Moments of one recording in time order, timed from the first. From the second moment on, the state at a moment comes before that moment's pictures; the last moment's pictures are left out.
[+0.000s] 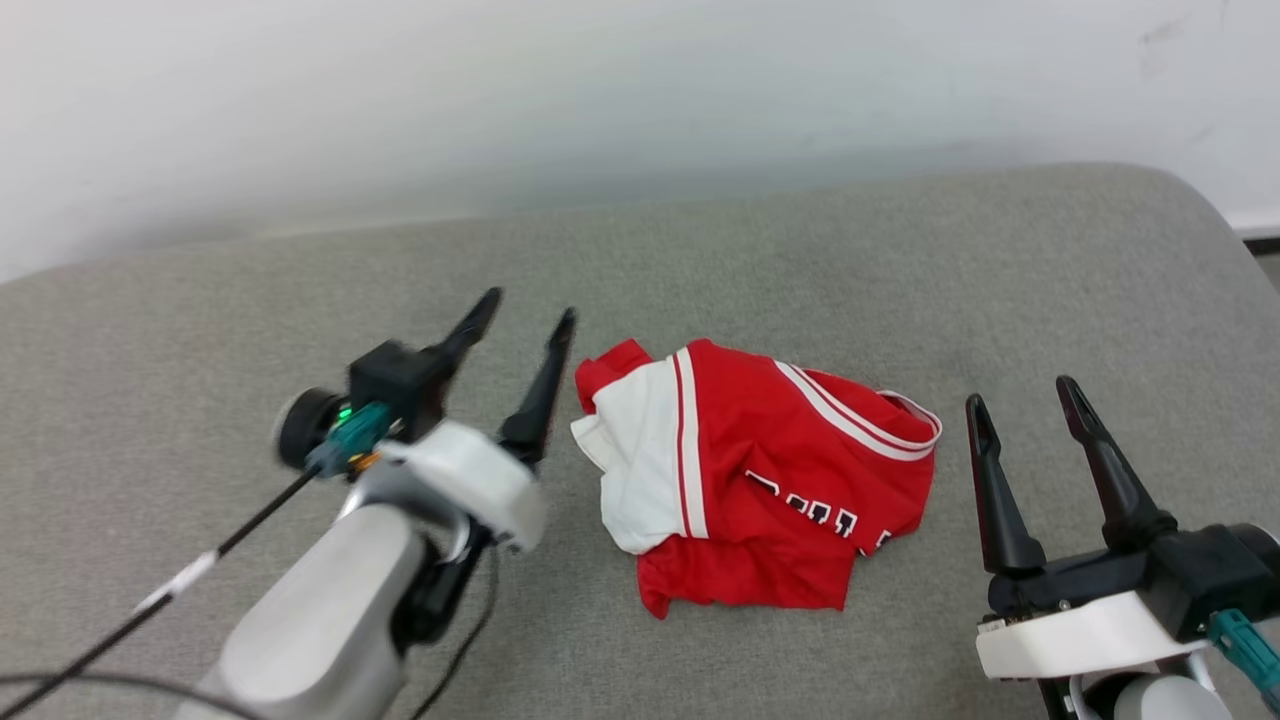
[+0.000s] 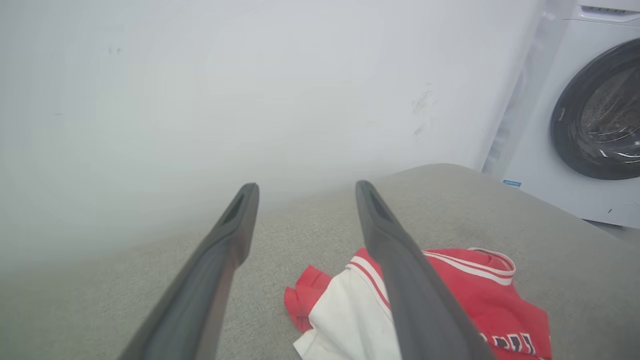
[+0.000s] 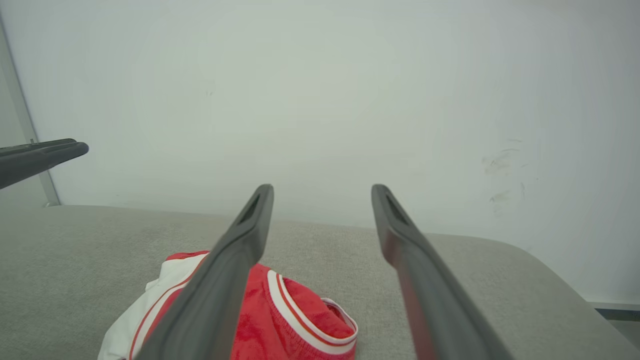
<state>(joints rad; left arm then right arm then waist) -0.55 0.35 -0.67 0.32 -0.65 0.09 -0.26 -0.04 -0.05 0.04 -0.04 0.03 0.13 -0.26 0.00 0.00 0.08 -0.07</state>
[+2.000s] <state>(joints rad) -0.68 0.40 -0.50 0.28 -0.65 -0.12 0.76 -0.13 -0.05 0.02 -0.11 0.11 0.13 -0.26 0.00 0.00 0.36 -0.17</state>
